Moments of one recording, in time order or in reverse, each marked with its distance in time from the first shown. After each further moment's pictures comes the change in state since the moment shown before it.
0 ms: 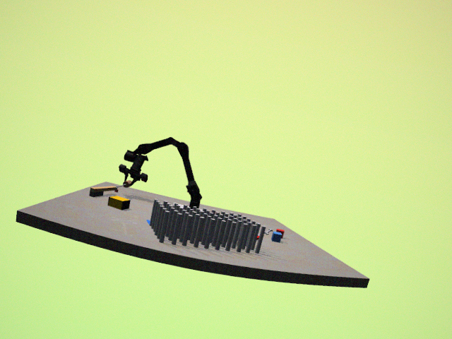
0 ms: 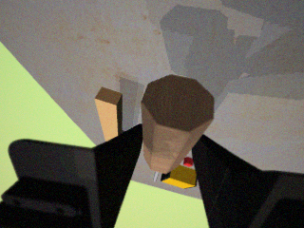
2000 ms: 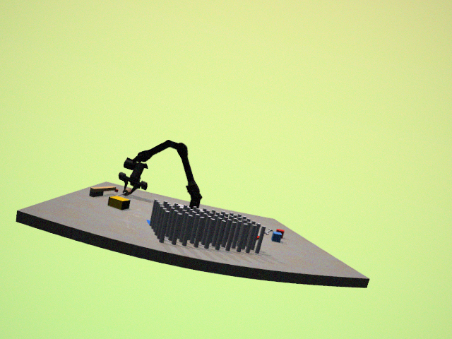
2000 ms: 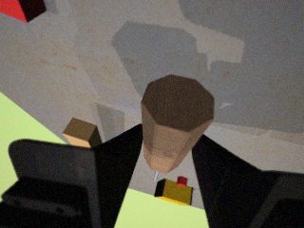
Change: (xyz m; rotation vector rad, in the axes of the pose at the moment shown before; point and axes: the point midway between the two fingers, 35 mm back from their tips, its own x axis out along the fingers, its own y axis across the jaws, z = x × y) arm 0.038 -0.015 0.024 0.000 0.000 -0.001
